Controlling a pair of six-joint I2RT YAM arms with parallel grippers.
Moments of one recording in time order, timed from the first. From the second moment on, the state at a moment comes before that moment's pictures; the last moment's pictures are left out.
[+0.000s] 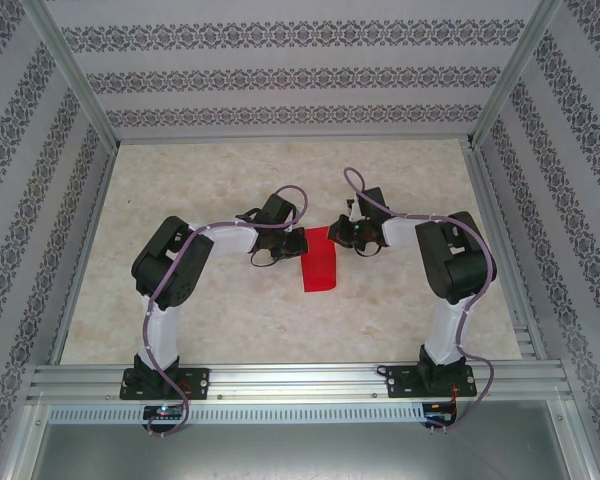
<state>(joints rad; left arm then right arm) -0.60 2.03 1.21 -0.18 0.38 -0.75 0.30 1.92 0.99 -0.03 -0.47 0.64</state>
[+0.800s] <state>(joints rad) -0.60 2.03 1.21 -0.18 0.38 -0.75 0.34 1.99 1.08 -0.01 -0.45 0.65</state>
